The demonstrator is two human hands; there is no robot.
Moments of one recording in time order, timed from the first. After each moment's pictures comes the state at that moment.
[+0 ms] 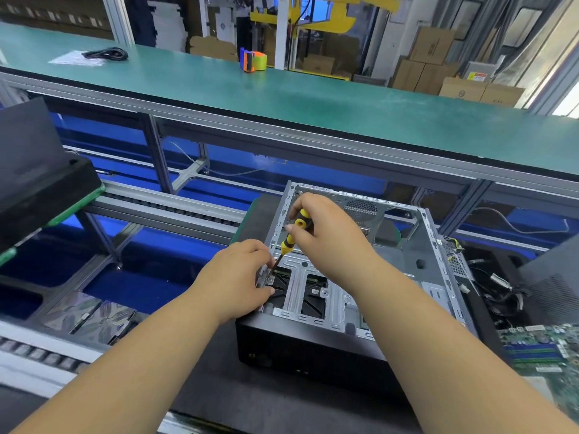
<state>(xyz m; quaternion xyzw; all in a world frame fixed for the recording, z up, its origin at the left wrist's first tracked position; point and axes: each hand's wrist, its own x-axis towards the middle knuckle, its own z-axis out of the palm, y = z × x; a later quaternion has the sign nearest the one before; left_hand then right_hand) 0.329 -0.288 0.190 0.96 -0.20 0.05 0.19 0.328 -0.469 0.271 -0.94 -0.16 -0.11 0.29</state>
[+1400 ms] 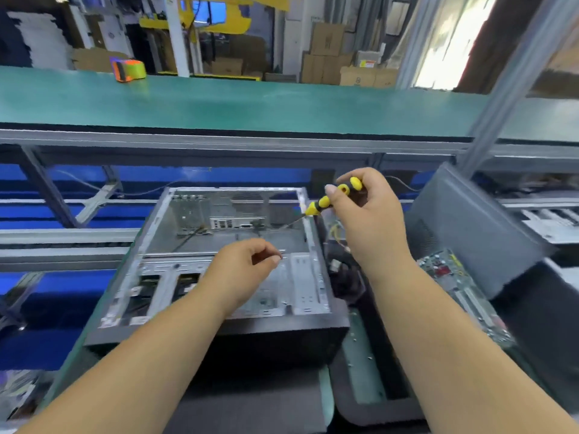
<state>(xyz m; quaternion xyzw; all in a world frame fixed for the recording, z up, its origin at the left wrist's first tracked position) 0.291 -0.501 0.213 0.85 -0.20 -0.07 0.49 0.226 -0.685 0.297 -0.78 0.06 -0.34 0.52</state>
